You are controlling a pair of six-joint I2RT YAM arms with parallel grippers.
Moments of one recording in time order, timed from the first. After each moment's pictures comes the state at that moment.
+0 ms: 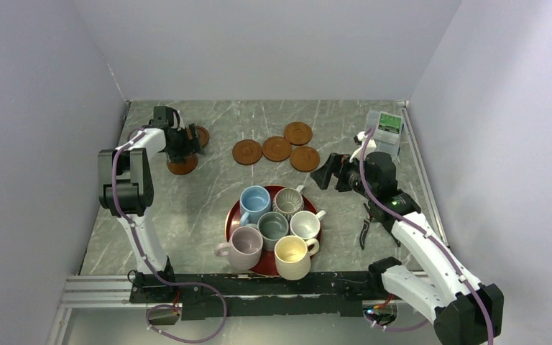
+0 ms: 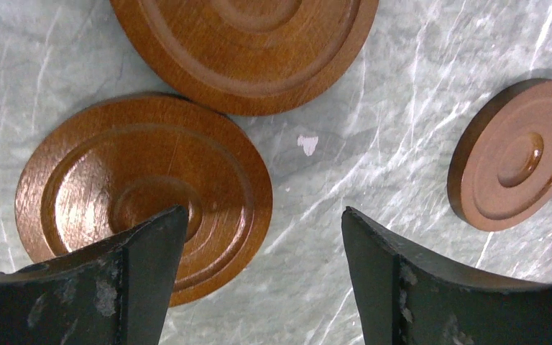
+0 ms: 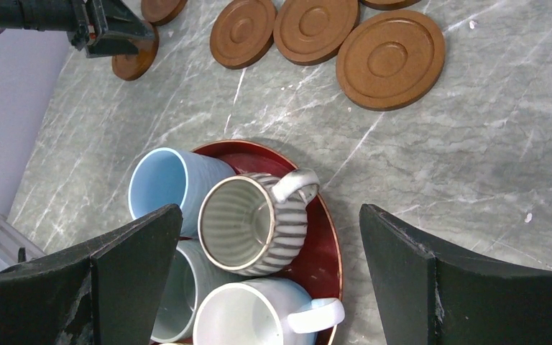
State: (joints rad) left arm 0.05 1.99 1.39 -0.43 0.21 -0.27; right arm 0.34 0.90 0.70 -0.20 -0.23 0.43
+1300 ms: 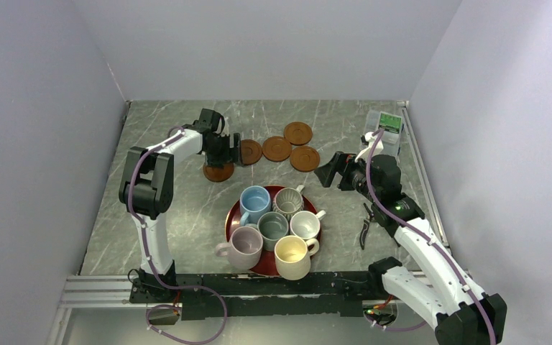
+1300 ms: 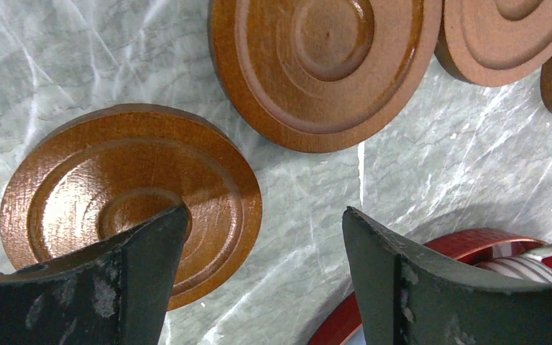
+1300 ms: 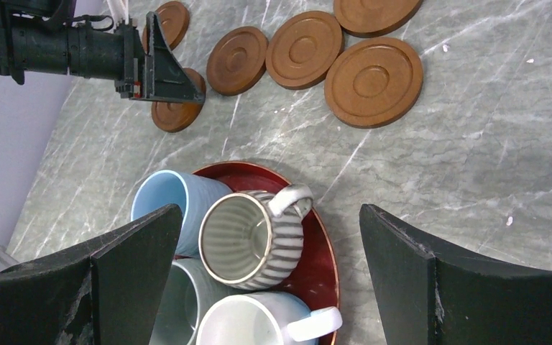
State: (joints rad) left arm -0.26 2.01 1.43 -0.49 0.26 -0.29; right arm 0.34 0.85 0.68 -0.18 -0.17 0.46
